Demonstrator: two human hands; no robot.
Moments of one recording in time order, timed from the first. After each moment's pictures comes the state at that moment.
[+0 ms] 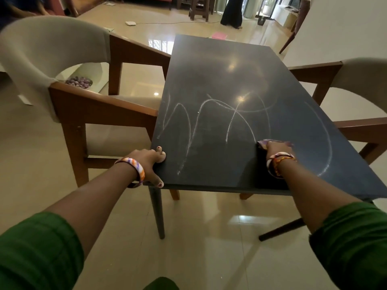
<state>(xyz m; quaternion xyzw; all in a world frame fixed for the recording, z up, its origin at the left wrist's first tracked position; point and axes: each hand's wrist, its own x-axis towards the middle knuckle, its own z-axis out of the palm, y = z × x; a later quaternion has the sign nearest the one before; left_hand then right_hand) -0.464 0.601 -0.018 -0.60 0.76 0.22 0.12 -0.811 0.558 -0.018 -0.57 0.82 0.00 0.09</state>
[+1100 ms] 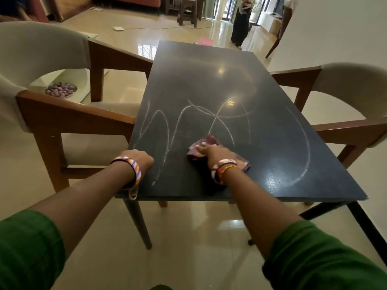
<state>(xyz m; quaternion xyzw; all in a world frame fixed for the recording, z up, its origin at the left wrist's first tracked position) -0.518 0.579 0.008 -0.55 0.78 0.07 0.27 -0.731 0.555 -0.019 -0.75 0.65 0.01 0.11</state>
